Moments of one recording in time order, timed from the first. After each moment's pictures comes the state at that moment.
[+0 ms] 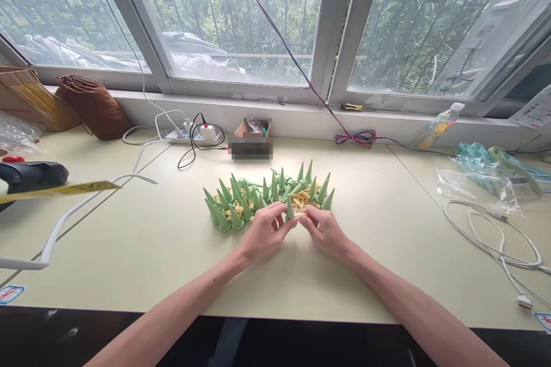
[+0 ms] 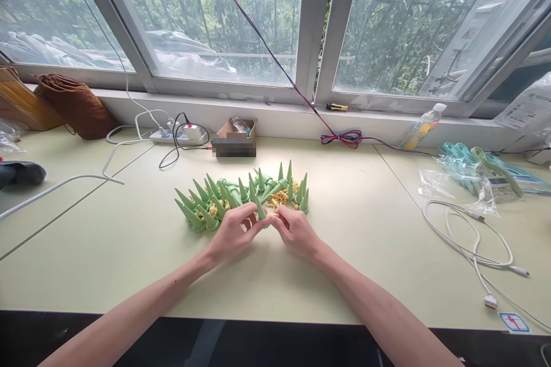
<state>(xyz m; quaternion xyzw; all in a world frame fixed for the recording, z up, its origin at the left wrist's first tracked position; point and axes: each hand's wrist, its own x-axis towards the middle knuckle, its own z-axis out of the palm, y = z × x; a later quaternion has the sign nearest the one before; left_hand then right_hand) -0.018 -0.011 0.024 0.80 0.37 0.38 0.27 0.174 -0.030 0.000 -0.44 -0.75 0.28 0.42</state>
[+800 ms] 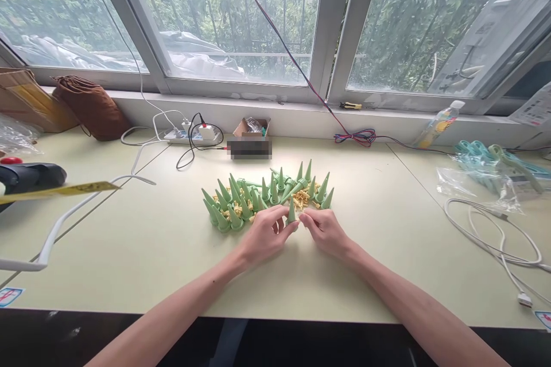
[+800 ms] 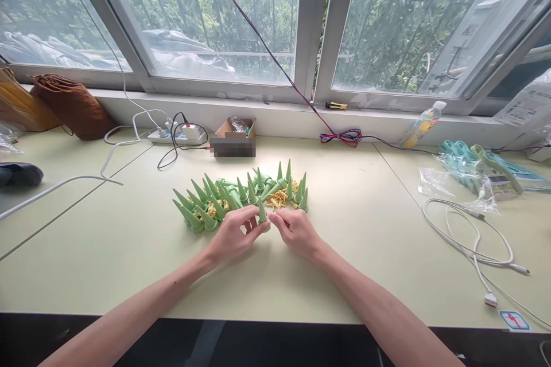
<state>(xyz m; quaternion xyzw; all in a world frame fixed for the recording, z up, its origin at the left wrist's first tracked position) -0.020 -0.013 0.024 0.83 0.36 0.35 0.25 0.173 -0.030 0.002 -0.44 -0.75 0.24 0.42</state>
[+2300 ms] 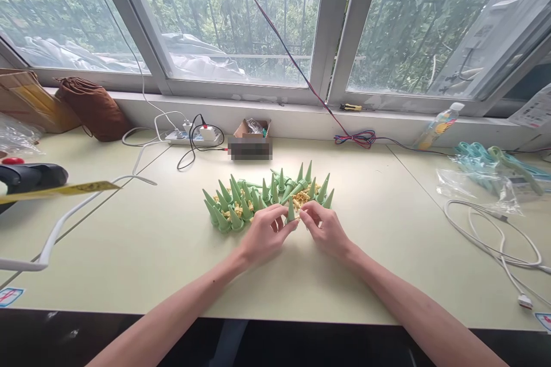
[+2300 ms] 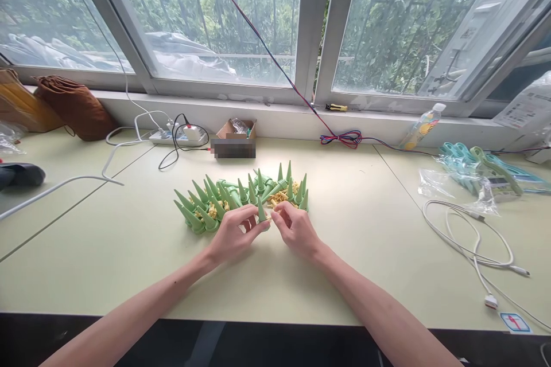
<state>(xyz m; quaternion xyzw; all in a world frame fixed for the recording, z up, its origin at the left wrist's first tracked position) -0.019 -0.013 0.023 0.80 0.37 0.38 0.28 0.171 -0.032 0.004 -0.46 -0.71 0.28 0.46</state>
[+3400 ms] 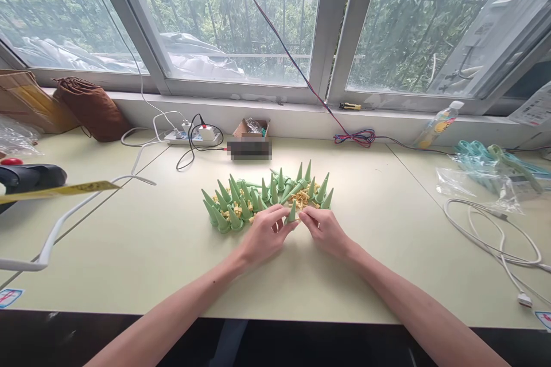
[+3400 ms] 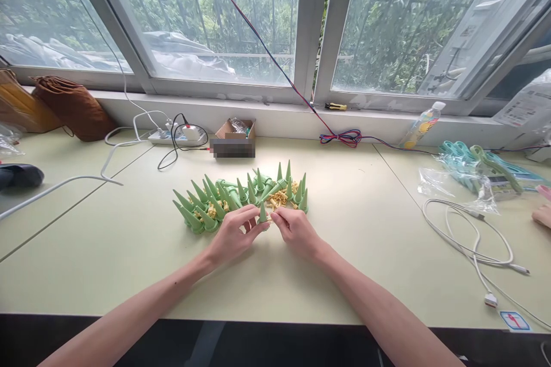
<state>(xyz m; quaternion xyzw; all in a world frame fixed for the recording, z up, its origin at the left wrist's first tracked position) -0.018 -0.013 0.019 0.82 0.35 0.38 0.26 0.174 -0.029 0.003 -0.44 -0.75 0.26 0.42</state>
